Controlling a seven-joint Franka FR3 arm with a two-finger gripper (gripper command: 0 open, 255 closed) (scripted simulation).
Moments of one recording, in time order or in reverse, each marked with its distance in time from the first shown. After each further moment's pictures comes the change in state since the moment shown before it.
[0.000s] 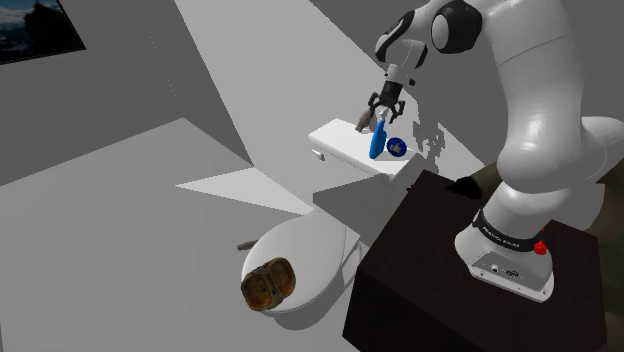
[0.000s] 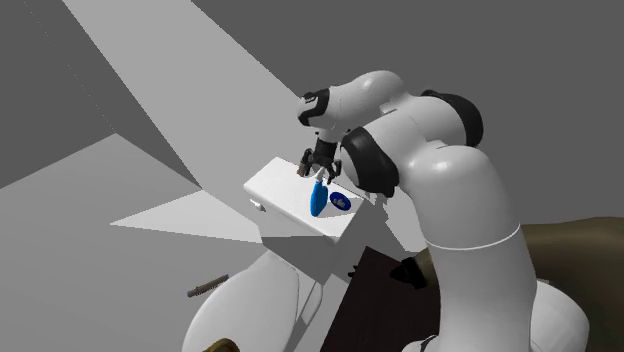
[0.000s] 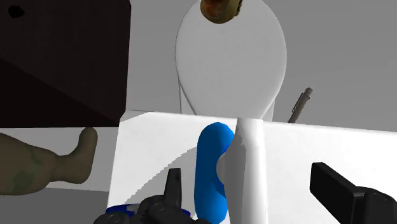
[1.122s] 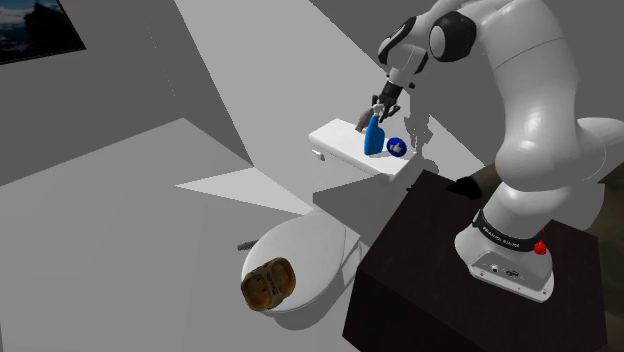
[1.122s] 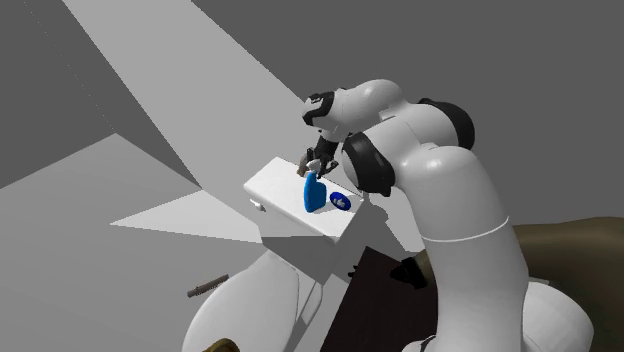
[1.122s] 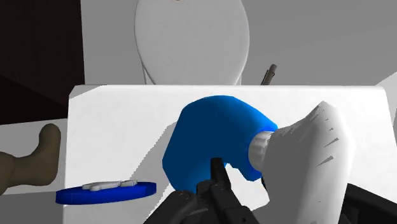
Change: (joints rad) arm -0.056 0.080 0.026 0.081 0.100 0.110 0.016
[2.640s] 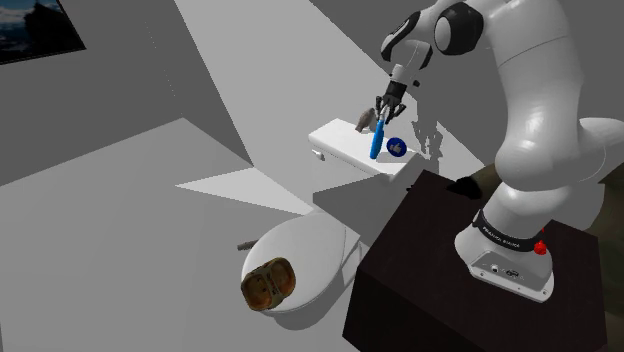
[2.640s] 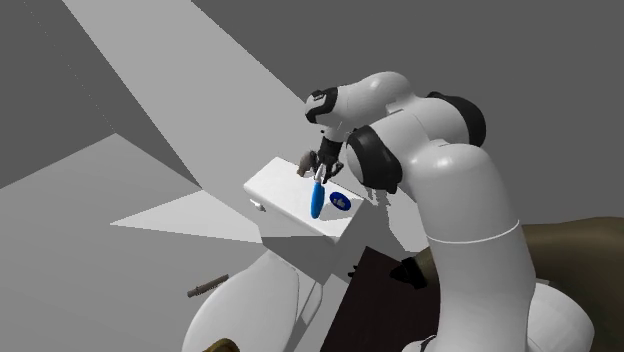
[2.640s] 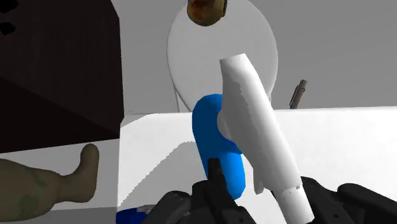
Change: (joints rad) arm -0.007 -0.056 0.001 -0.047 -0.079 -0.133 0.061
